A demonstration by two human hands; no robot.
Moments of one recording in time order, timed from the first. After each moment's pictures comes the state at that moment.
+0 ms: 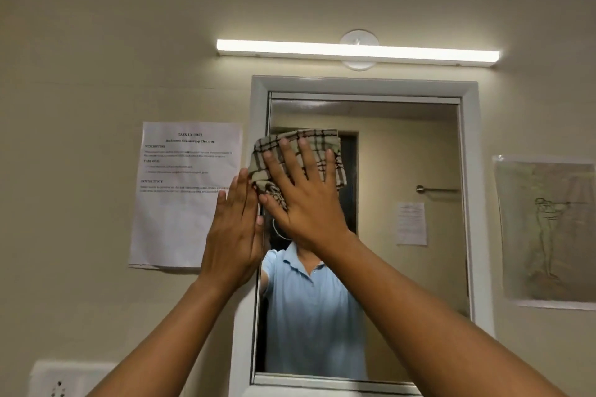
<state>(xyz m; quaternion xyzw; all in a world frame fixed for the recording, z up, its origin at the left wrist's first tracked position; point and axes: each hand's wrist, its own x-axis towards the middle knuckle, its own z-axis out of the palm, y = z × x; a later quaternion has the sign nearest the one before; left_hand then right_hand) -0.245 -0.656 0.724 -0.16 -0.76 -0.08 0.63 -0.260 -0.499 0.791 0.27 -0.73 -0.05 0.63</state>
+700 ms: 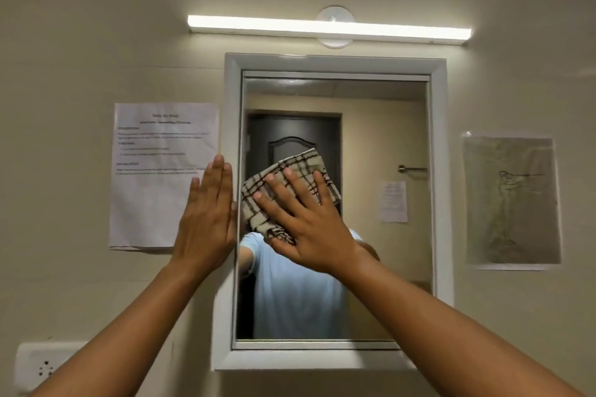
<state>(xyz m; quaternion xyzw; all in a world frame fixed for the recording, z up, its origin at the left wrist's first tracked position) -0.235 -0.661 0.713 -0.13 -0.79 -0.04 0.60 -0.261 -0.442 0.724 0.34 -0.71 -0.15 0.60</state>
